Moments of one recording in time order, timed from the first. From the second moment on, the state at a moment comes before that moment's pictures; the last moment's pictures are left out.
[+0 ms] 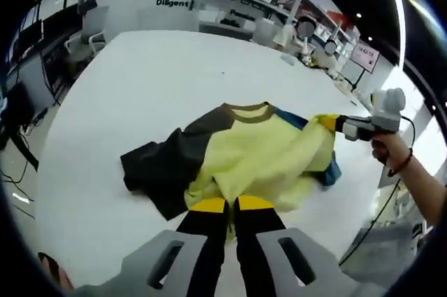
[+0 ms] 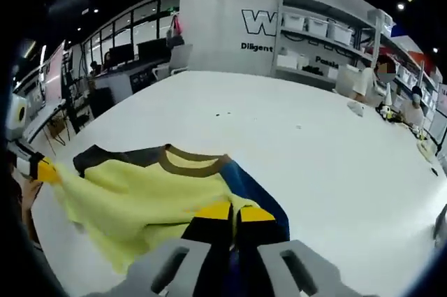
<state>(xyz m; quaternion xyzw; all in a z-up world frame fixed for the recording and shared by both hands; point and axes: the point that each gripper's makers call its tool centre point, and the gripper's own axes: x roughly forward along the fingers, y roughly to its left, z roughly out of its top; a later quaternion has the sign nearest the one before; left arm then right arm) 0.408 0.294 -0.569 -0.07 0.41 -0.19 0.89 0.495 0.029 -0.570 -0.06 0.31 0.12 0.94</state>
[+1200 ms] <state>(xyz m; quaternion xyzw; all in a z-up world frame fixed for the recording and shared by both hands) 0.442 0.299 -0.612 -0.05 0.44 -0.14 0.89 0.494 0.032 -0.580 -0.03 0.32 0.14 0.94</state>
